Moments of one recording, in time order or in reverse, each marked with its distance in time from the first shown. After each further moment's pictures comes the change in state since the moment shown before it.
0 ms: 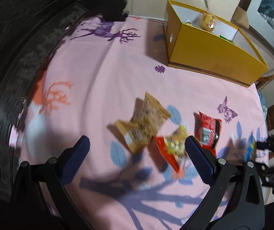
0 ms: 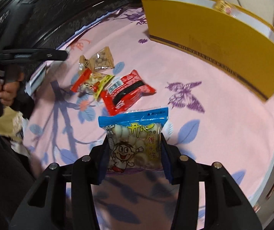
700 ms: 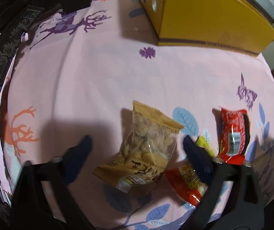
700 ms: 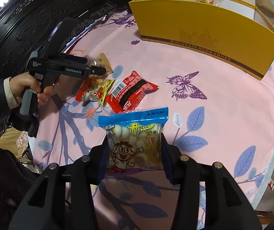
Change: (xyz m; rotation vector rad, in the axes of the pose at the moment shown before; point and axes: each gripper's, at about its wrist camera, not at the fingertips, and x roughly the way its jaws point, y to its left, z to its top) left arm 0.091 -0.014 0.022 0.230 0.134 -0.050; right arm -0.011 0.014 -0.001 0.121 -0.023 -0.014
